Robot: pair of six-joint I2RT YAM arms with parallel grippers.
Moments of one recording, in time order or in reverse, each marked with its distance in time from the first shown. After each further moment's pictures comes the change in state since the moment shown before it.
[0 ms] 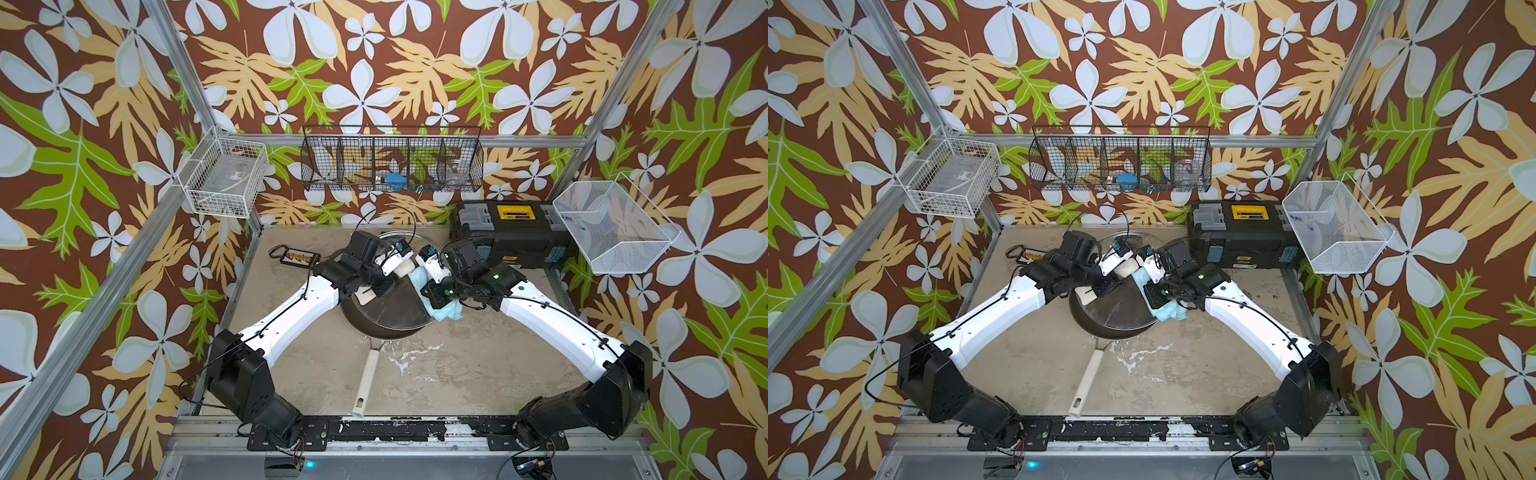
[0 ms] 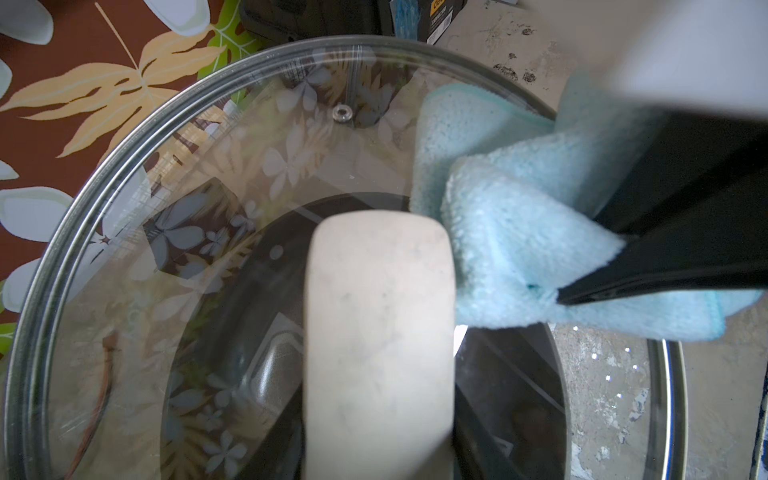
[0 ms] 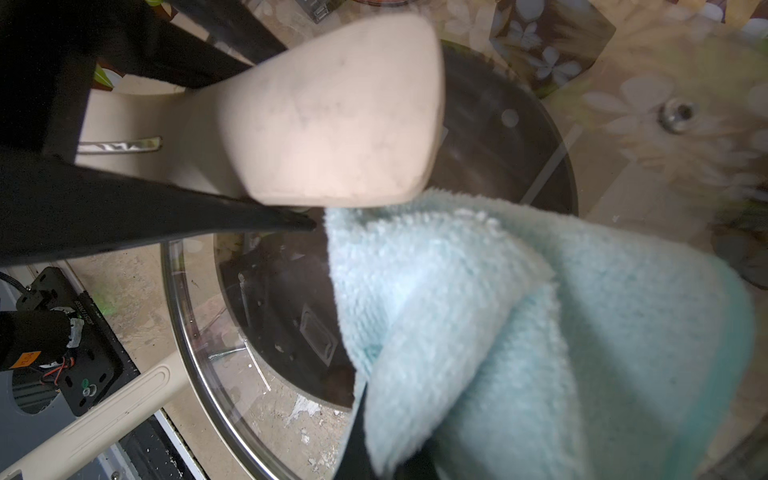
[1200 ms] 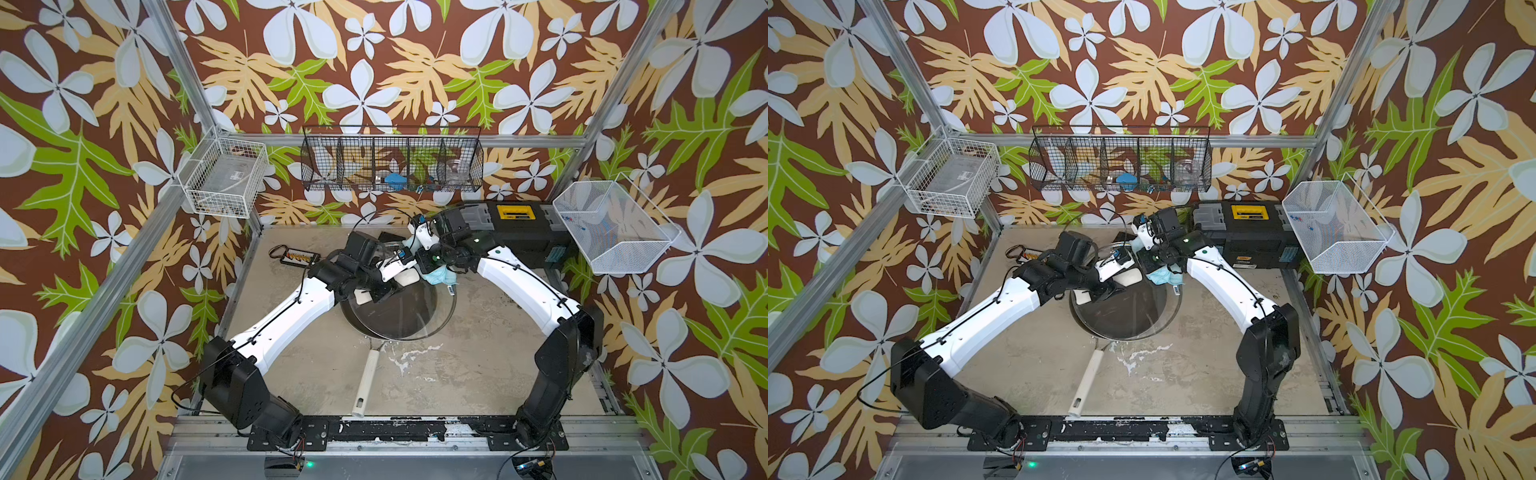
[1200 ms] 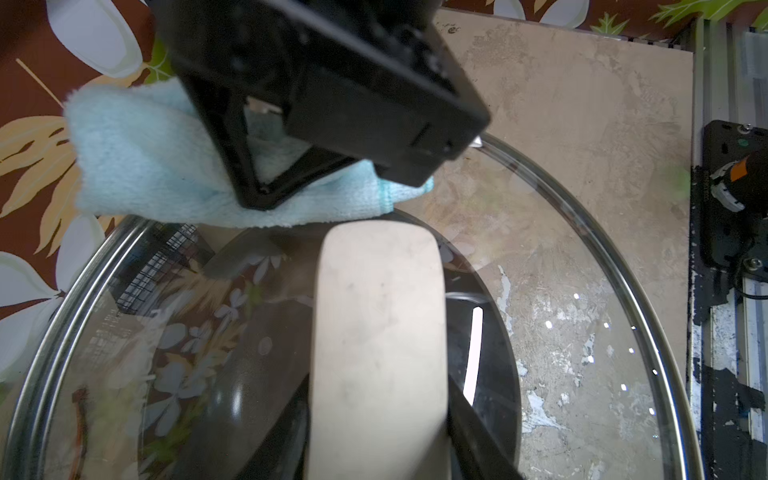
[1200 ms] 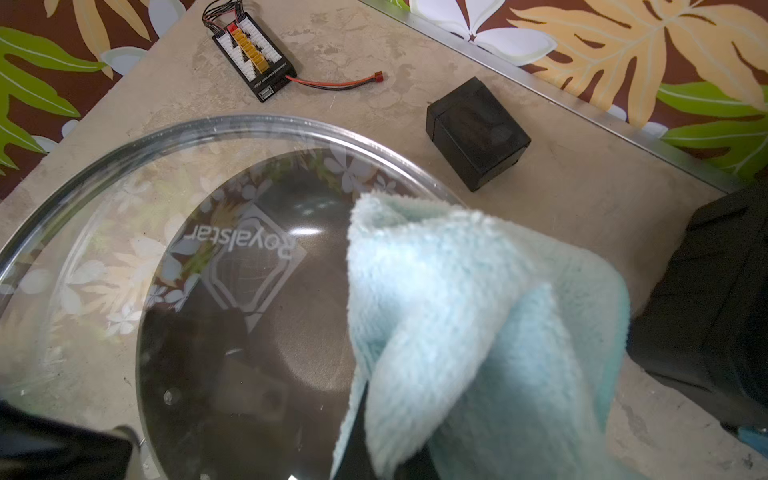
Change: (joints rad) left arm -0.003 -0.037 0.004 -0.074 0.131 0.119; right arm -0.076 0.328 0.409 -0.035 0.023 -0.078
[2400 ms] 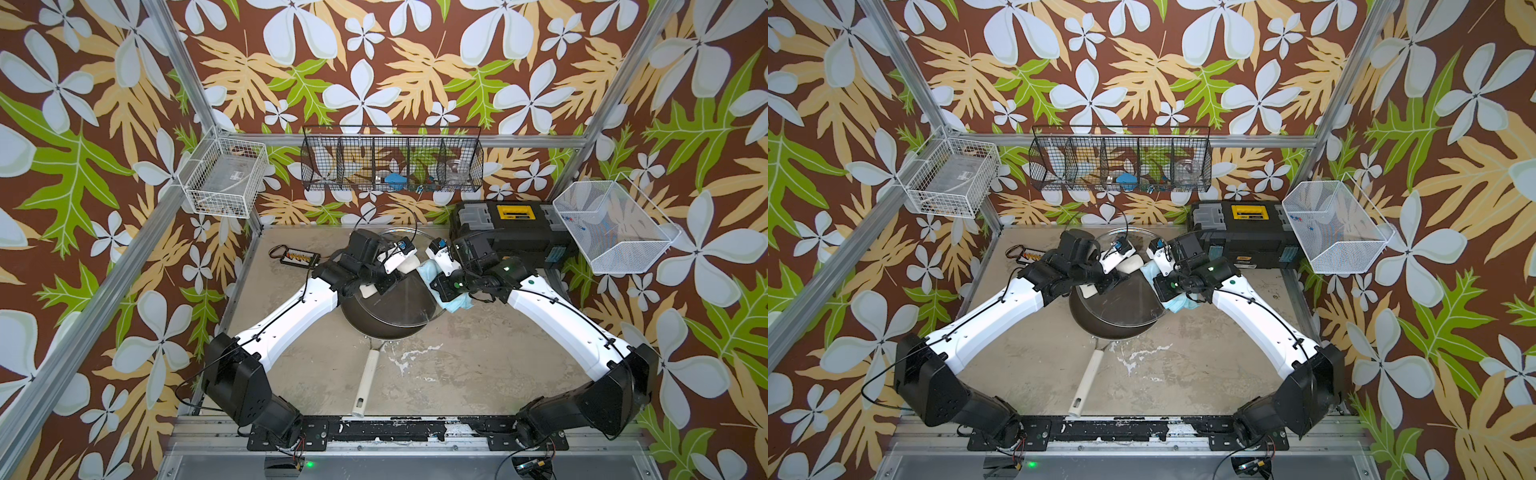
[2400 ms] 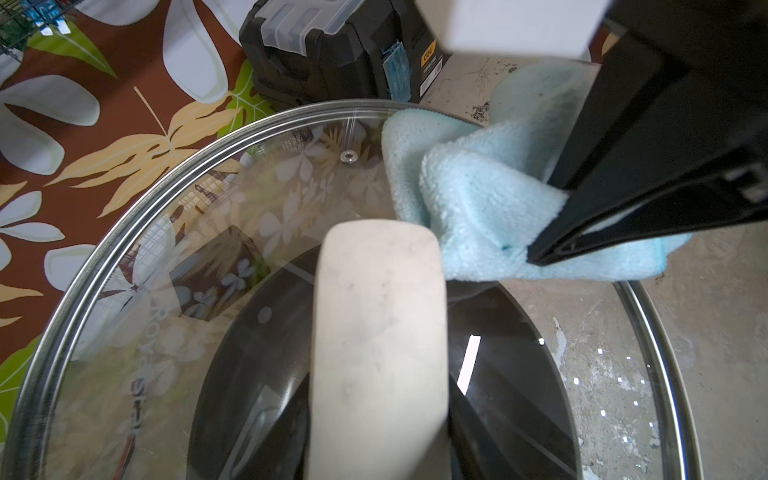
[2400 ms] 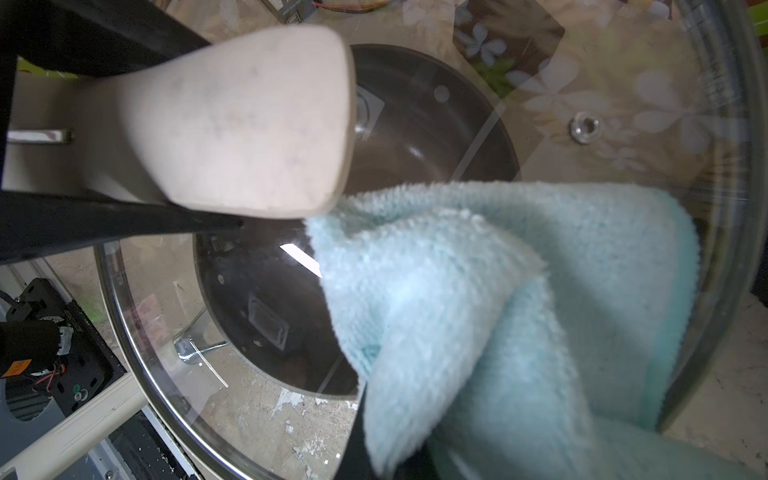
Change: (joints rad) left arm -0.006 0.019 -0.013 0.159 -0.126 -0.091; right arm 0.000 -0.339 -0.367 -0.034 -0.053 0.049
